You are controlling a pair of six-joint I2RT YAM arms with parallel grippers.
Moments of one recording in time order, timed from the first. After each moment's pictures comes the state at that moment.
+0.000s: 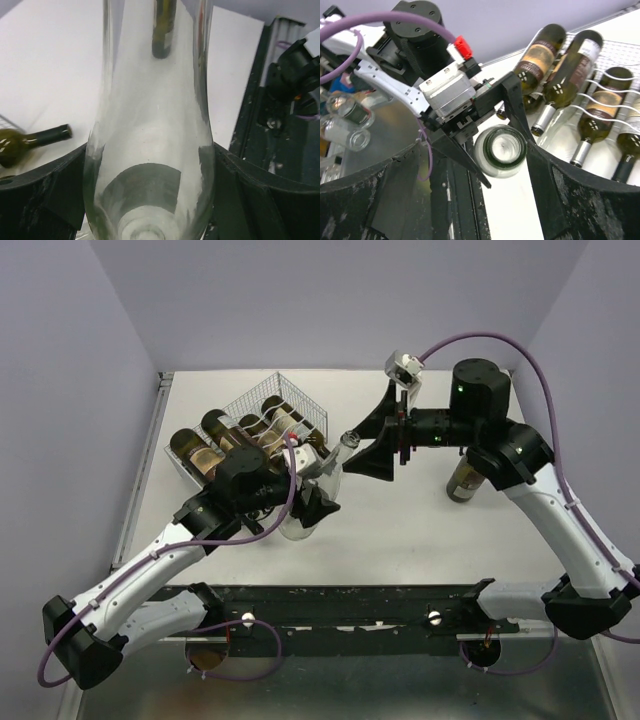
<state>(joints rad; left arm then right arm) -0.73 0.95 0.87 -0.14 0.48 -0.01 0.65 1.28 1.62 -0.58 -0.80 0.10</state>
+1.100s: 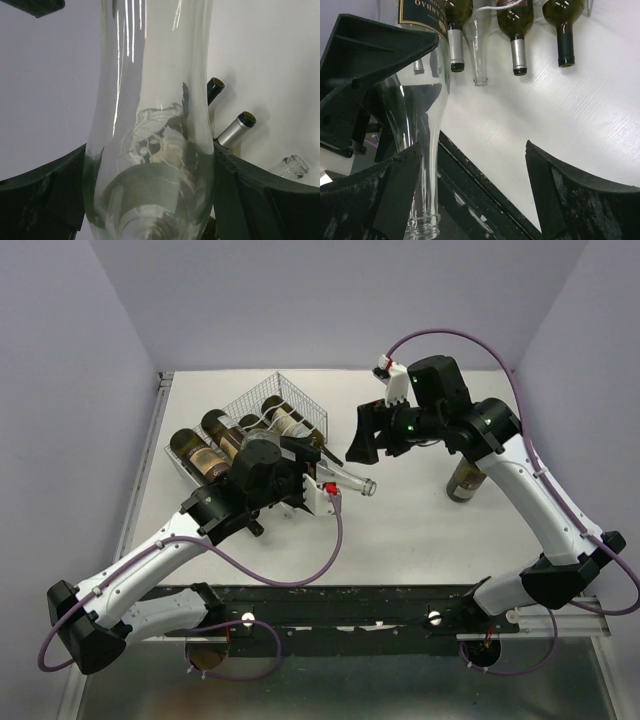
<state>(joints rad) -0.79 1.01 1.00 -0.37 0.11 1.11 0.65 1.47 1.80 -1.01 -0.30 0.24</state>
